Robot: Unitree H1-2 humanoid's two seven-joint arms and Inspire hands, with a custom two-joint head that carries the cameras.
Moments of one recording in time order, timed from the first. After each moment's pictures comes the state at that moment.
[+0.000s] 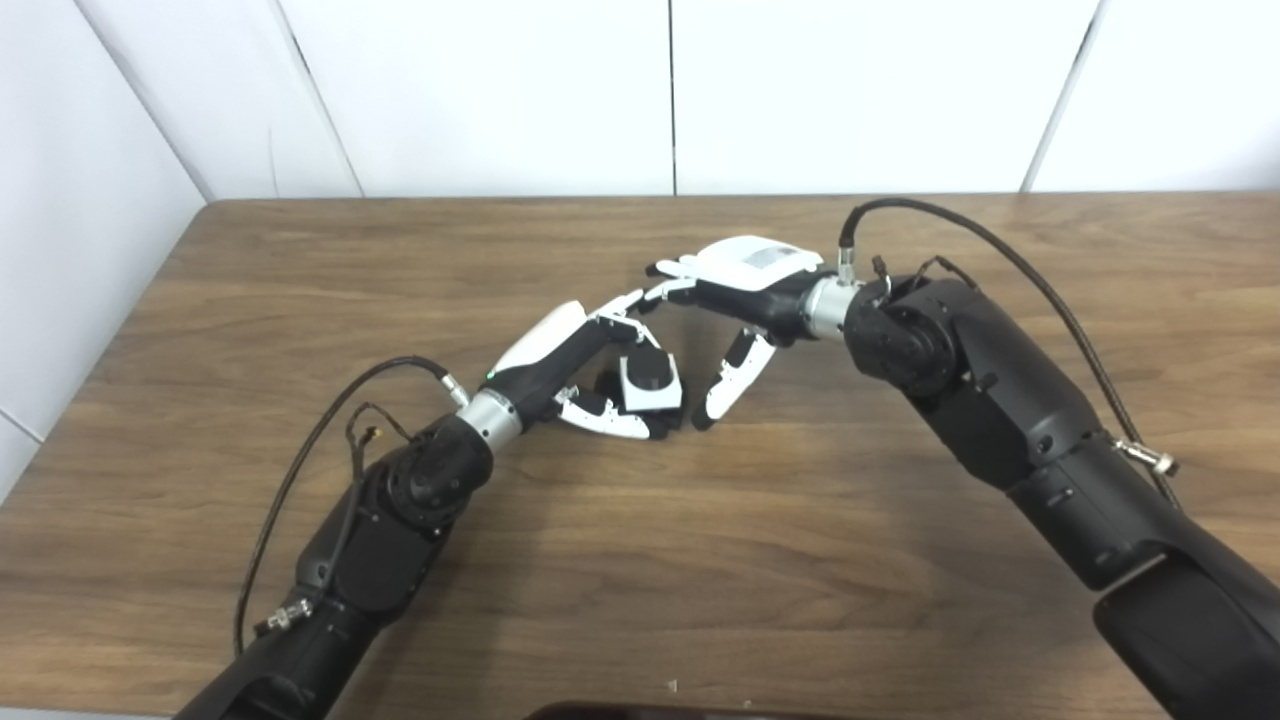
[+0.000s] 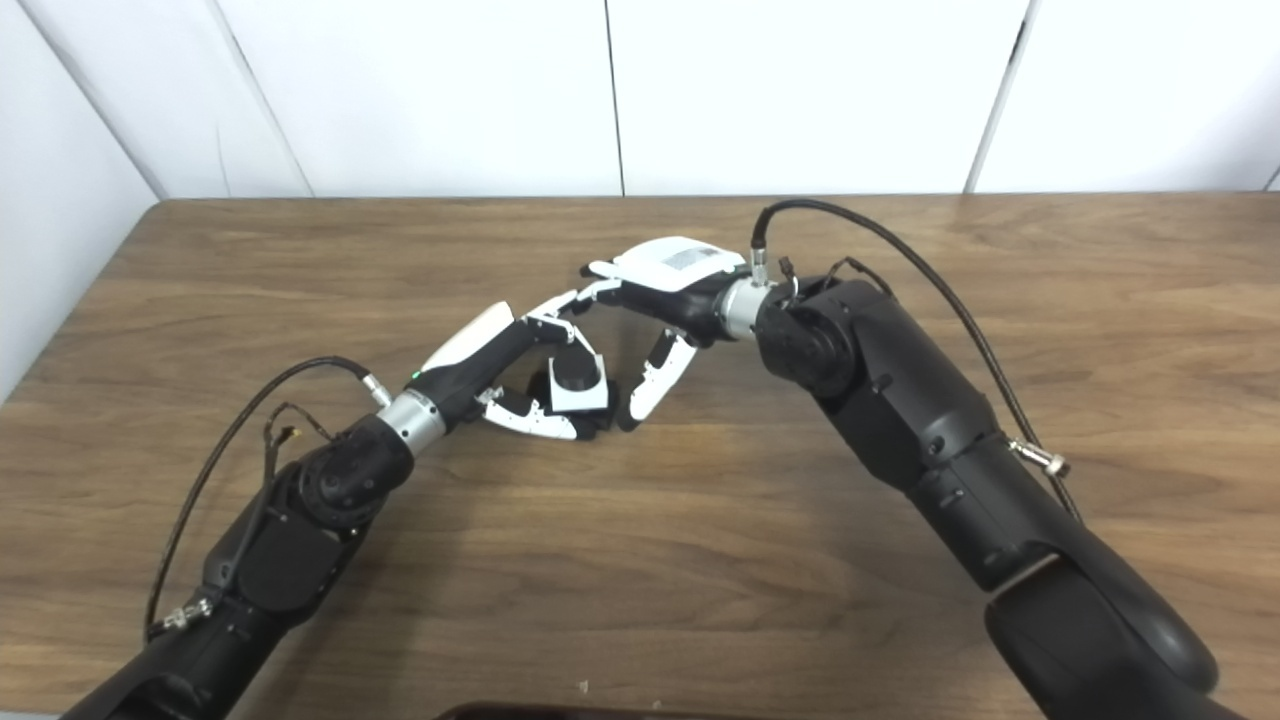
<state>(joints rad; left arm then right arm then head) -0.39 0.34 -0.33 0.31 0.34 -0.17 -0.21 -0.78 -0.23 0.55 0.32 -0.75 -0.08 0.54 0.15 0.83</state>
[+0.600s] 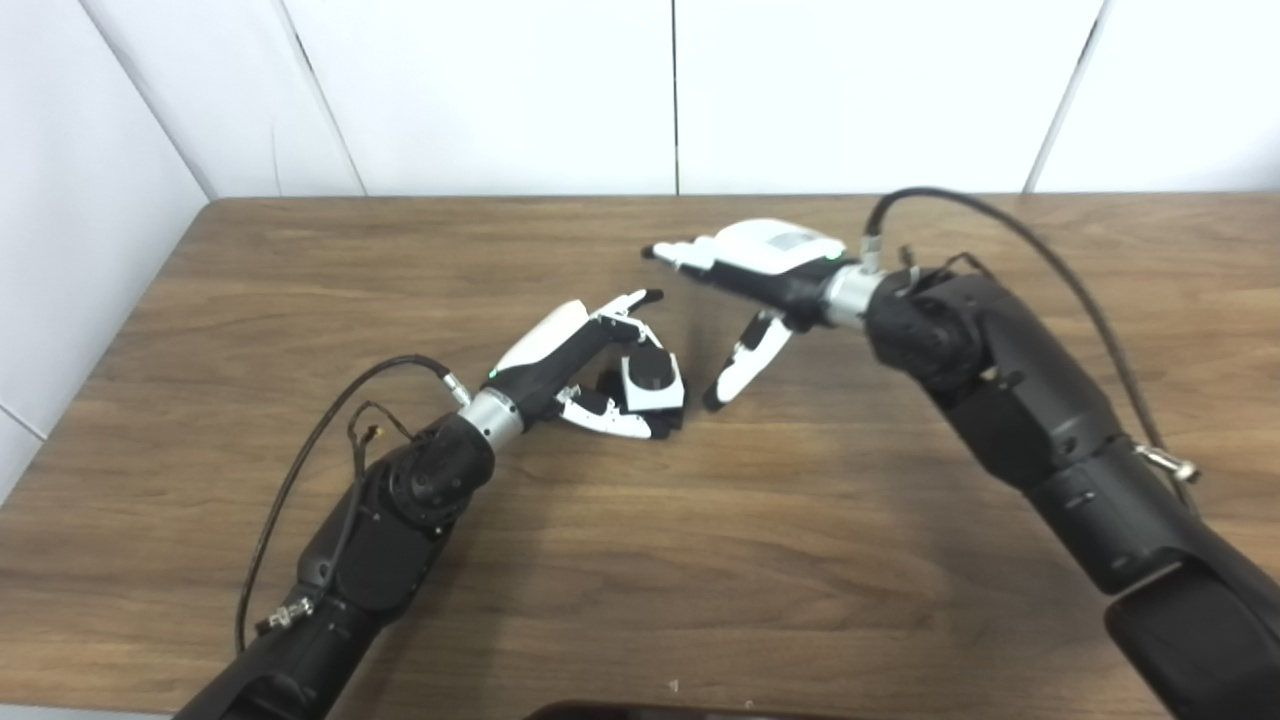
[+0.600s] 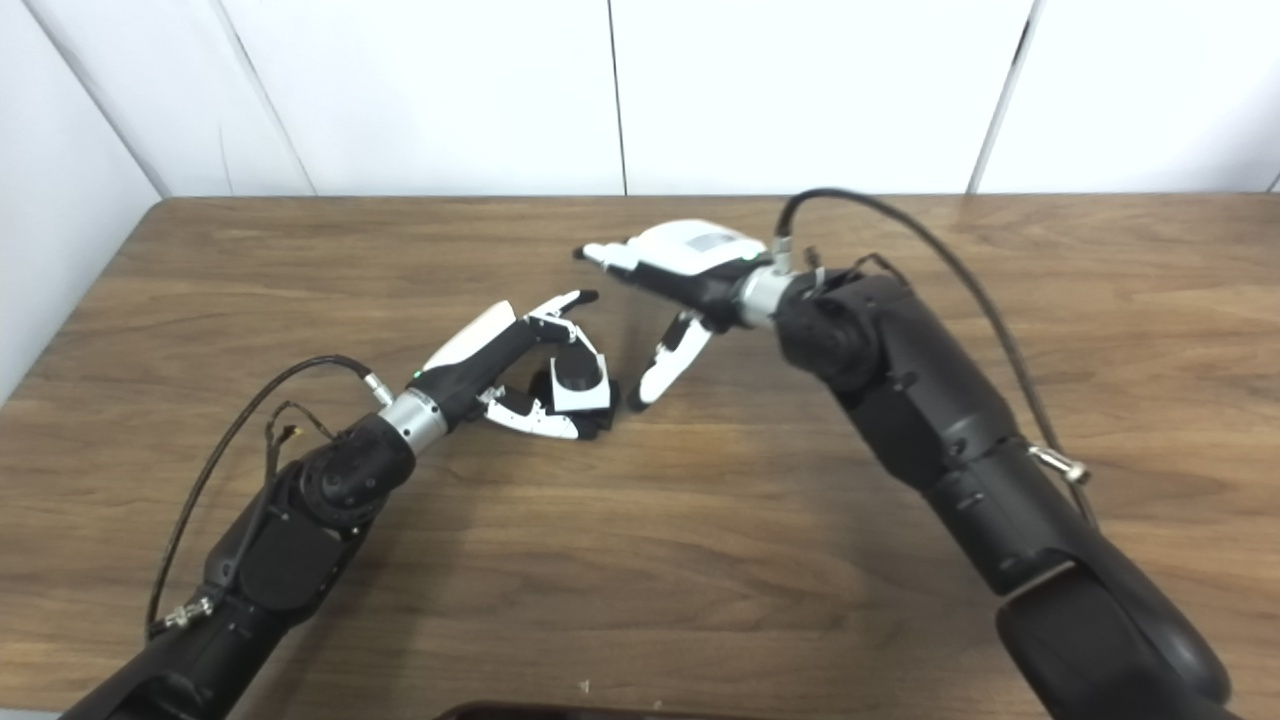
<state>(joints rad) -0.39 0.34 -0.33 0.31 0.34 -0.17 -0.21 -0.75 -0.27 0.42 0.24 -0.70 -0.03 0.52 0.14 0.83</state>
